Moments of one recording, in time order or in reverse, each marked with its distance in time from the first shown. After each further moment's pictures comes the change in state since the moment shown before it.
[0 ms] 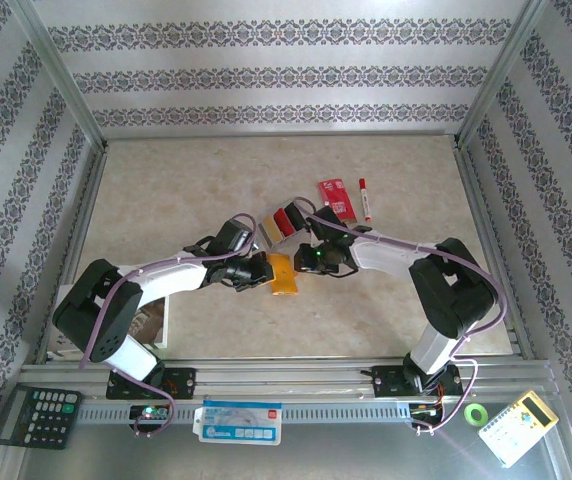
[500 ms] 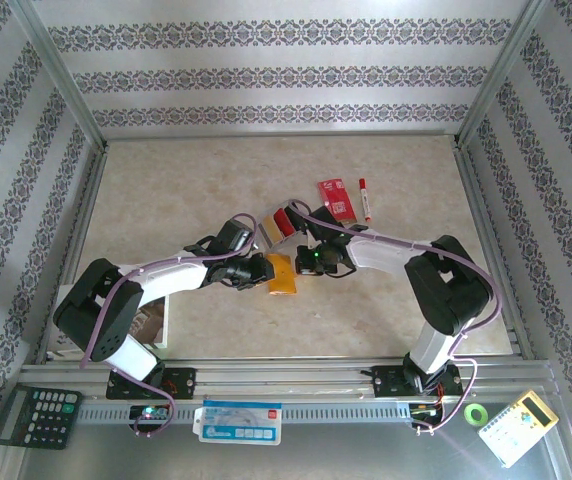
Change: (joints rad) left arm 0.000 0.002 0.005 -0.016 -0.042 0.016; right arm 0.008 0.009 0.016 -0.037 -0.010 -0.045
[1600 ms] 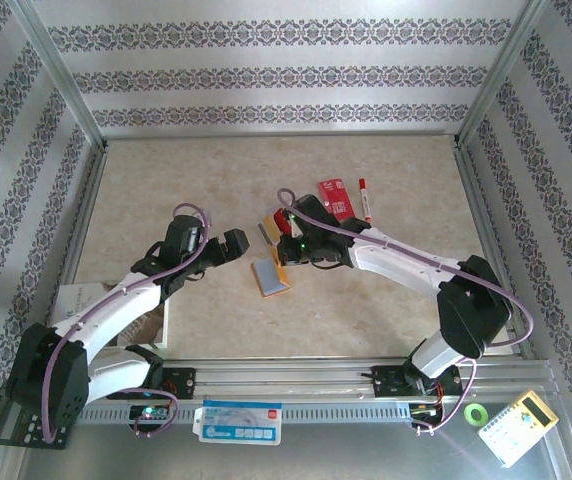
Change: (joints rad) left arm 0.197 -0.403 -0.149 0.032 -0.213 0.141; right arm 0.126 -0.145 0.148 -0.109 0.078 0.004
